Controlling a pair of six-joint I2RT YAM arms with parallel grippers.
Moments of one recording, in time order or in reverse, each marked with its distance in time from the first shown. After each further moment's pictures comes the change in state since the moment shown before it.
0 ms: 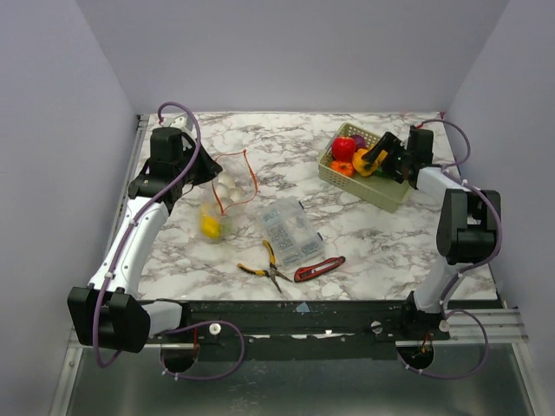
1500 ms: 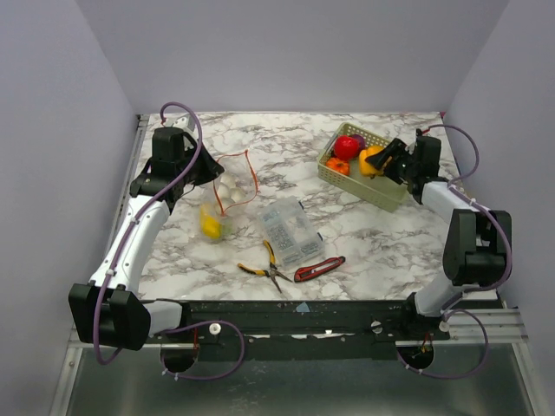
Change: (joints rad) left arm -0.006 0.014 0.000 0.000 0.012 -0.003; right arm -0.010 -0.139 -0.177 0.145 -0.053 0.005
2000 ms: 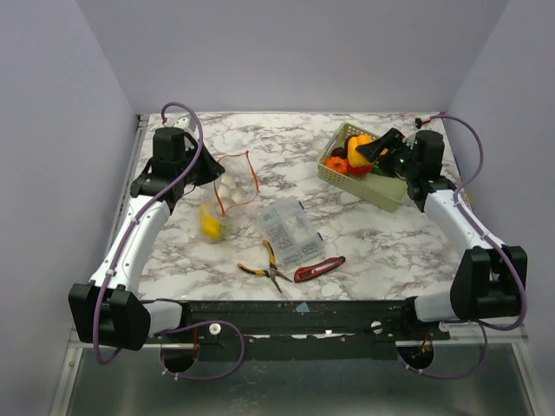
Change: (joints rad) left arm -0.003 0.000 0.000 0.000 0.003 0.000; right arm 0.068 -0.251 0.001 -0.094 -0.006 0.098
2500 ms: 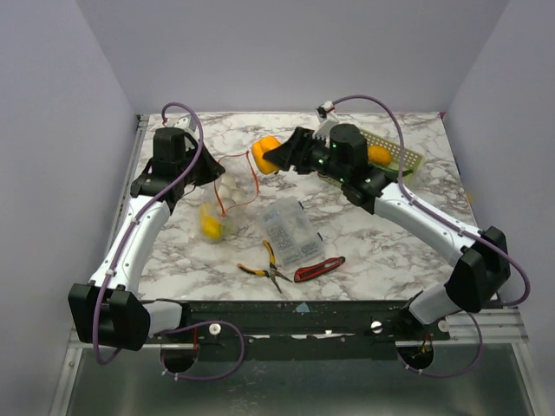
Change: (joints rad) left arm -0.003 0.000 0.000 0.000 0.000 0.000; right arm 0.624 0.066 0.271 -0.010 0.120 0.021
